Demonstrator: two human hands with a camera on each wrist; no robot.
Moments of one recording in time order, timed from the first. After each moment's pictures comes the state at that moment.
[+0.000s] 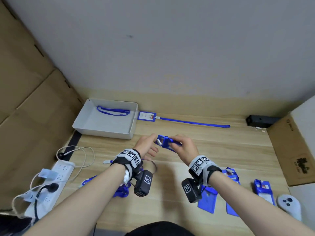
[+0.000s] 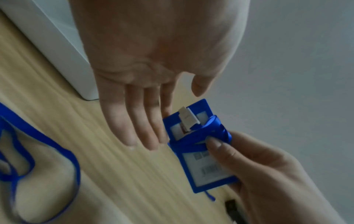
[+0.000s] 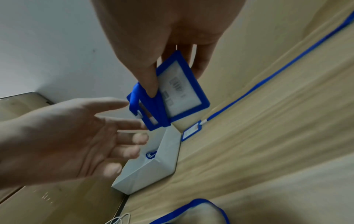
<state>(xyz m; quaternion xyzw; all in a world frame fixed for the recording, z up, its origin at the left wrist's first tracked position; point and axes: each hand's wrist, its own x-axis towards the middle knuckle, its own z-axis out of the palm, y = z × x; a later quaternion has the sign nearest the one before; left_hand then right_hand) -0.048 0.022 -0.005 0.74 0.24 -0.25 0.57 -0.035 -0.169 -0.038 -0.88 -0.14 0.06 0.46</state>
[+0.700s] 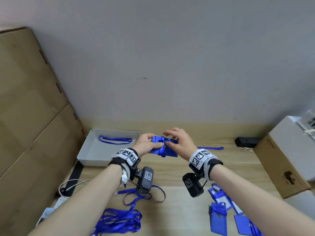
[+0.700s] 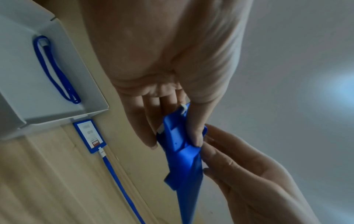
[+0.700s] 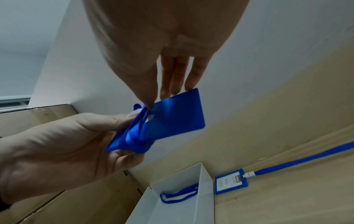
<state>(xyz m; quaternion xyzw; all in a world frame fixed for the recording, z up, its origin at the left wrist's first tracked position) -0.008 0.096 0.078 0.72 0.06 -0.15 0.68 -0.003 -0.091 0.083 -0.91 -0.20 -0.04 0.36</state>
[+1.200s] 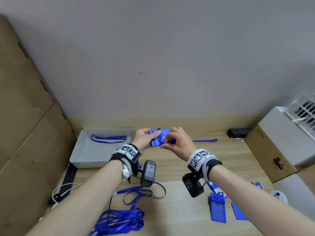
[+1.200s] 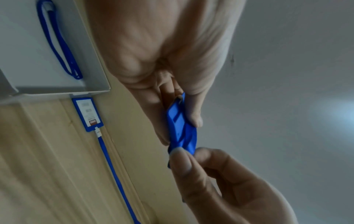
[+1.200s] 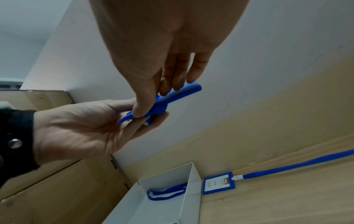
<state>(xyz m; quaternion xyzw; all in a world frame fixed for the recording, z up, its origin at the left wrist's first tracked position) 0.011 0.101 0.068 0.62 0.09 -0.14 0.77 -0.016 -0.074 0.080 -0.94 -0.17 -0.07 0.30</state>
